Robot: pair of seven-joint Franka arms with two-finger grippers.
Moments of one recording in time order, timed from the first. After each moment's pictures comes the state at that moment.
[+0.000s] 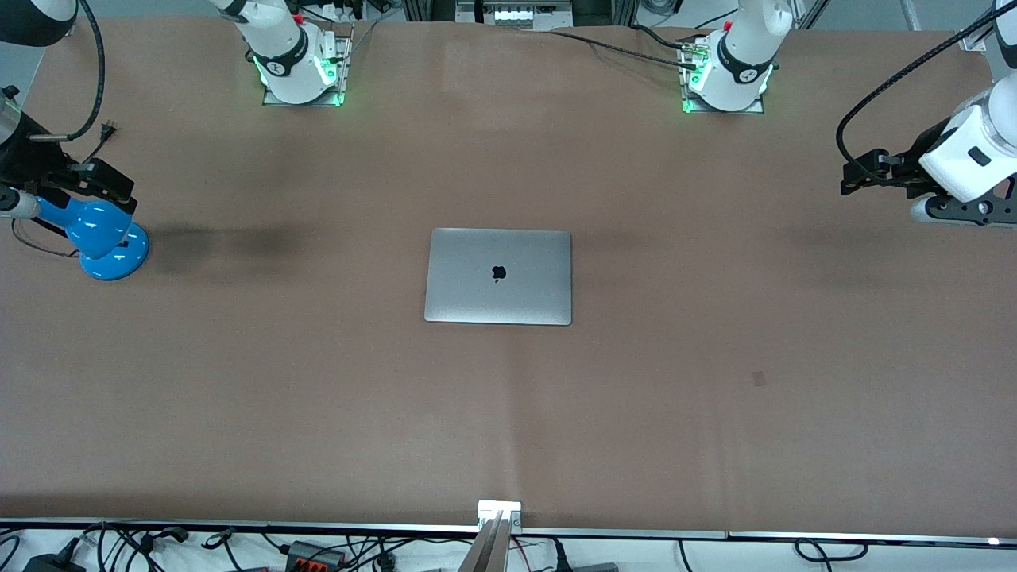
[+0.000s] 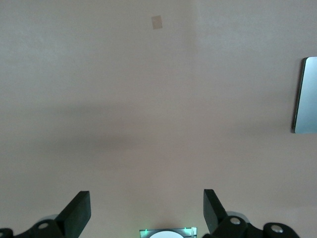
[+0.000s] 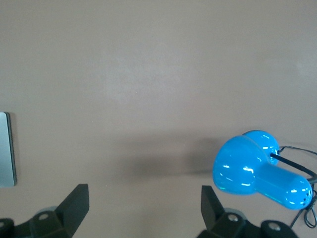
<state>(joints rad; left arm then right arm) -0.03 -0.03 0.04 -1.73 0.00 1.53 0.05 -0.02 -0.09 -0.02 -1.82 -0.05 1.77 0.01</state>
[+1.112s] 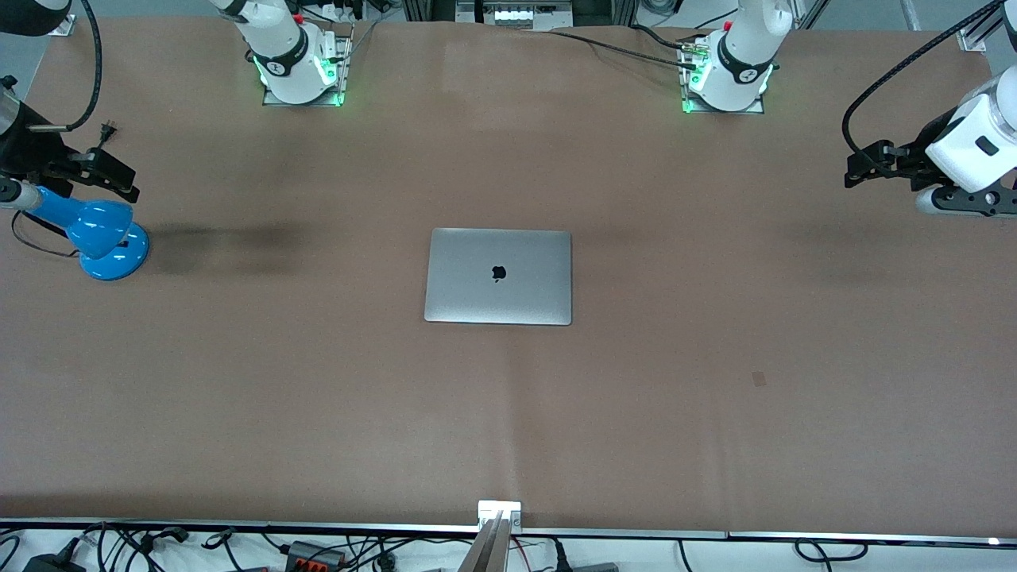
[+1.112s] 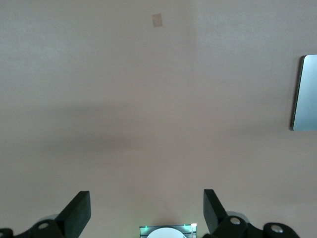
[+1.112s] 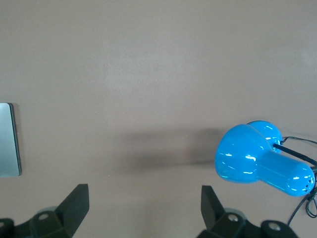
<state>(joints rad) -0.03 -0.04 0.04 -1.73 0.00 1.52 0.05 -0.02 -0.10 -0.03 -1.82 -0.04 1.74 0.01</state>
